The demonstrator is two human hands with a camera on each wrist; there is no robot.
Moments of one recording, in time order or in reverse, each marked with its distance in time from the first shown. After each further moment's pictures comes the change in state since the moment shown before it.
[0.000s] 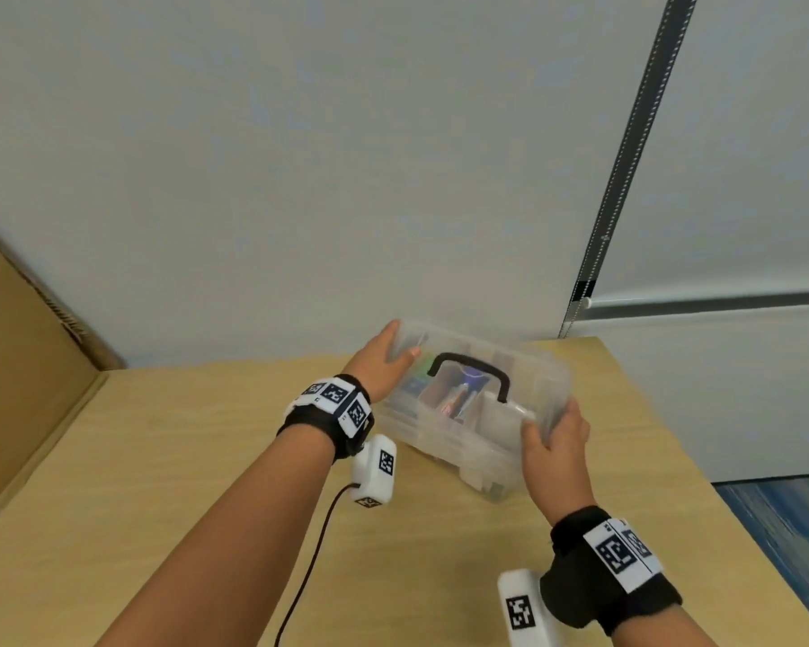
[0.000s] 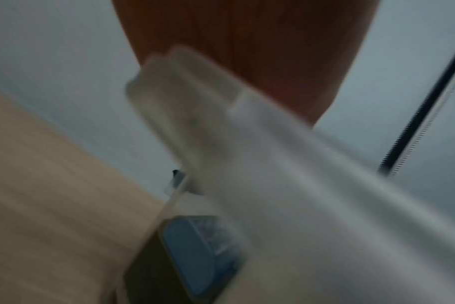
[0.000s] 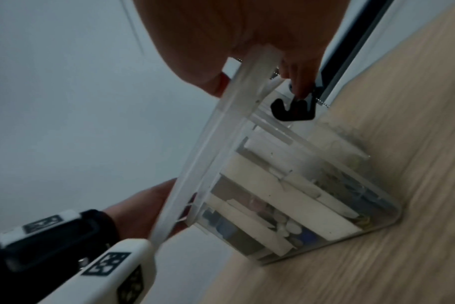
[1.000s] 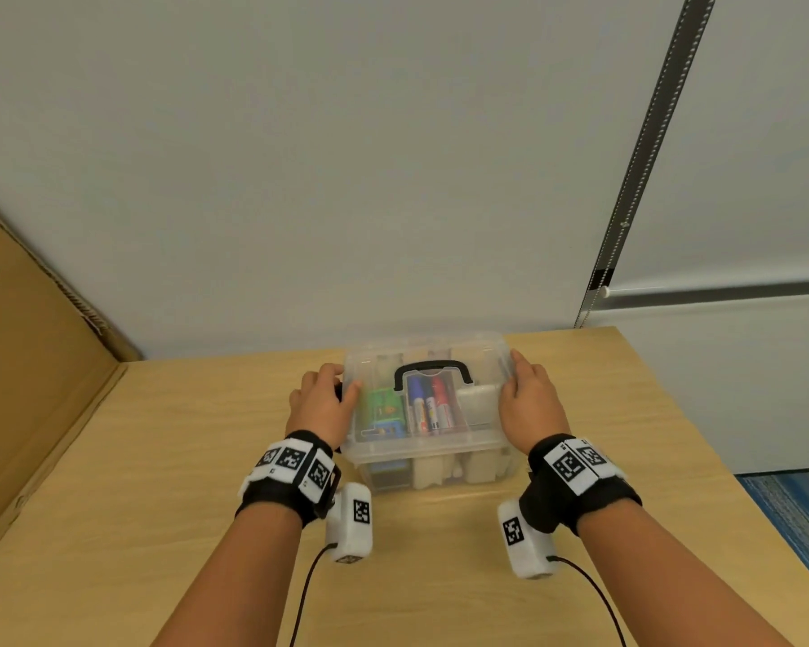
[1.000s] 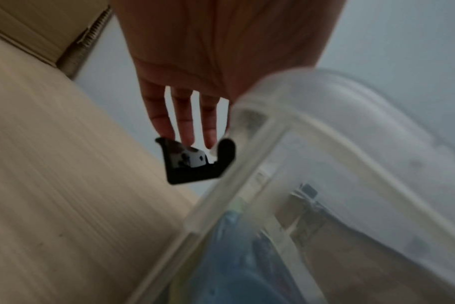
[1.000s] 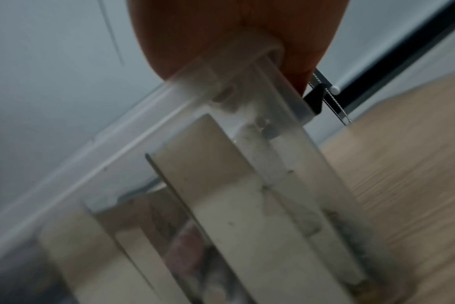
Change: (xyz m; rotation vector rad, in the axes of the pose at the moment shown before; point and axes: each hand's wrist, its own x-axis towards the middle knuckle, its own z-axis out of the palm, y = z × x) left_hand -0.065 -0.063 -0.008 0.076 0.301 -0.271; right_hand 0.043 -0.026 0.034 -0.365 -0.171 -0.145
